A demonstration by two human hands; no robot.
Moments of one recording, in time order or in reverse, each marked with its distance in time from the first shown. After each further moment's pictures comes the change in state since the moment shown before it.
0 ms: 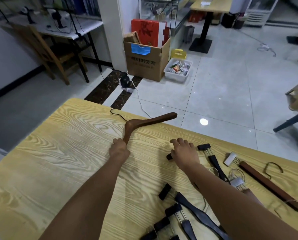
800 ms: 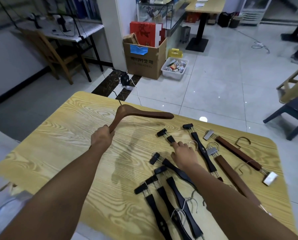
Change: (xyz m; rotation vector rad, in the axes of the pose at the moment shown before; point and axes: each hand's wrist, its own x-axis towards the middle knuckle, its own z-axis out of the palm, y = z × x) left_hand -0.135 -0.042 -0.052 0.012 0.283 0.057; right_hand -0.145 0.016 -0.006 0.100 -0.073 0.038
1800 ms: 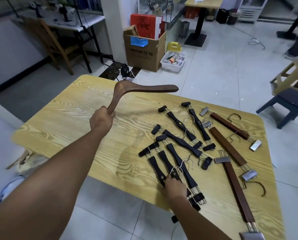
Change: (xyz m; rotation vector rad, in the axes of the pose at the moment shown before) left_hand -0.106 -0.033 -0.023 -0.226 0.133 -0.037; right_hand -0.190 -0.054 0.133 -0.054 -0.247 0.155
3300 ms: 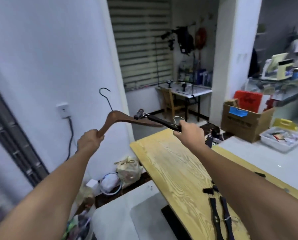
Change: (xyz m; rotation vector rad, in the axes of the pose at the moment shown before) left_hand -0.307 -0.119 -0.285 0.093 0.513 -0.505; right_hand -0.153 -0.081 -0.294 0.160 0.808 -0.848
